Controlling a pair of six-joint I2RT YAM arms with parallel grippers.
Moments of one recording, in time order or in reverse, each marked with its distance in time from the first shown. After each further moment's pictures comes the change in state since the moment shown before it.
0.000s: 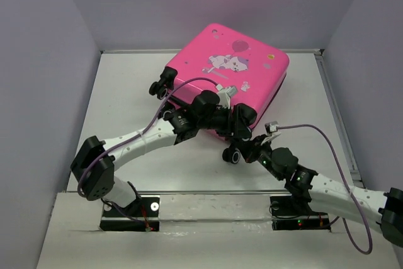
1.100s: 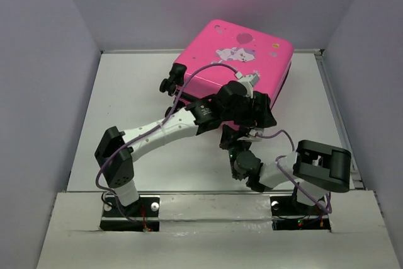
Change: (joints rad) left arm -0.105 0.262 0.408 -0.126 -0.239 -0.004; right arm 0.292 0.942 0.274 0.943 0.929 -0.158
